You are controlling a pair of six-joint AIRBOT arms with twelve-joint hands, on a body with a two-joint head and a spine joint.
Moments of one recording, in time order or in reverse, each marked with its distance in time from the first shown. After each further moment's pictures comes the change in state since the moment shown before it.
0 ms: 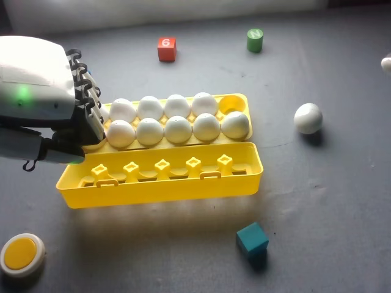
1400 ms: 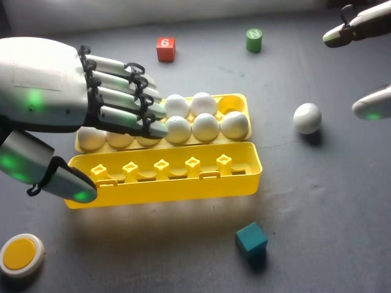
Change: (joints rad) left arm -0.034 0.008 -0.056 0.045 0.003 -0.019; right arm 0.092 -0.150 0.153 0.005 -0.249 0.016
